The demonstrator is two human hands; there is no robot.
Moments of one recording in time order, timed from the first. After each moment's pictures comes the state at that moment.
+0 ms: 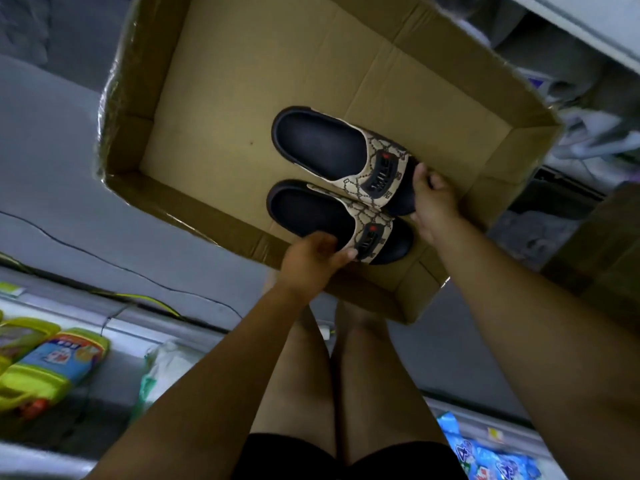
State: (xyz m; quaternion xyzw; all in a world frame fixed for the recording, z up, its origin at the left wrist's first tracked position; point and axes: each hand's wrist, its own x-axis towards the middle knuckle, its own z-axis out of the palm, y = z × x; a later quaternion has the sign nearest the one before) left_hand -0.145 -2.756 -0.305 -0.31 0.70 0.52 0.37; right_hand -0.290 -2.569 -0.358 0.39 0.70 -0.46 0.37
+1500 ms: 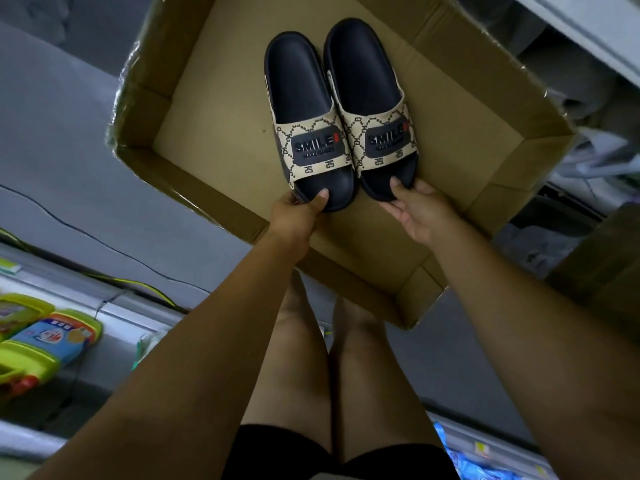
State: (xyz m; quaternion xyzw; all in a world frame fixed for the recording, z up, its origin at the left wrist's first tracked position) left_hand -0.193 -2.787 -0.322 -0.60 0.41 0.66 0.19; right_hand -0.289 -2.602 -0.339 0.42 0.53 -0.61 0.41
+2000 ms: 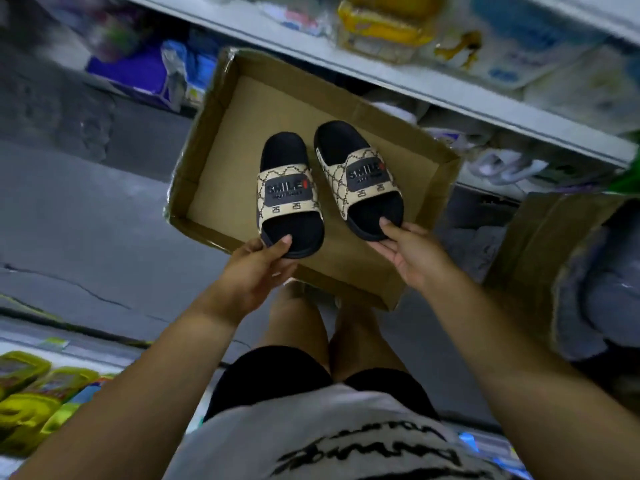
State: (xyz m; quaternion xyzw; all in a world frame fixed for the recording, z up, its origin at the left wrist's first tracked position) left_hand -0.170 -2.840 -0.123 -0.50 0.40 0.72 0.28; right_hand -0.245 -2.597 -0.132 0.46 0.49 -0.67 0.32
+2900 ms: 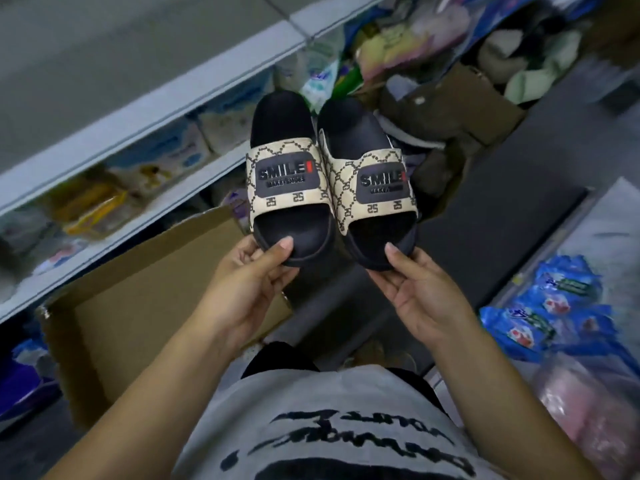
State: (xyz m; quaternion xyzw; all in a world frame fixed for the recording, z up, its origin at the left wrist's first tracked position) left_hand -0.112 -2.583 0.107 -0.03 0.54 0.69 0.47; right_hand 0.046 -2.432 0.104 0.45 0.24 -0.84 -0.19
